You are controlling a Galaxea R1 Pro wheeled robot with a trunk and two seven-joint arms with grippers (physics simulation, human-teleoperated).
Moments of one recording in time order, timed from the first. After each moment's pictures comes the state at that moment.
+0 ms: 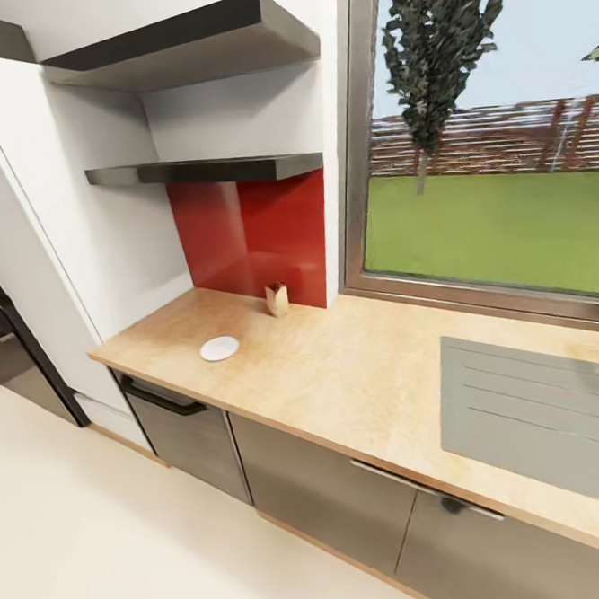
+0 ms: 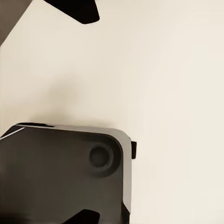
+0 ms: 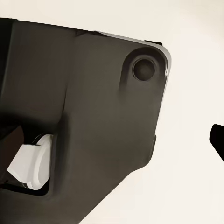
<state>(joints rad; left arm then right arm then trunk) -0.09 0.01 -0.42 -0.01 0.43 -0.36 0.20 0.05 -0.04 -0.20 -0.17 0.31 -0.21 0.21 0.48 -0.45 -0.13</state>
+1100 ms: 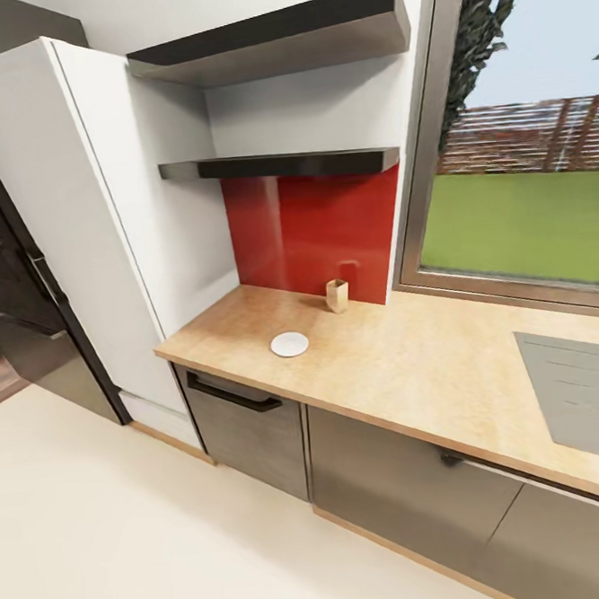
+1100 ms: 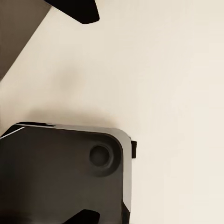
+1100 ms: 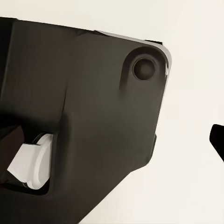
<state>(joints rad) -0.09 0.01 -0.42 -0.01 0.43 -0.36 0.20 0.05 -0.04 -0.20 -0.17 0.31 -0.21 0.21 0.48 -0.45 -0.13</state>
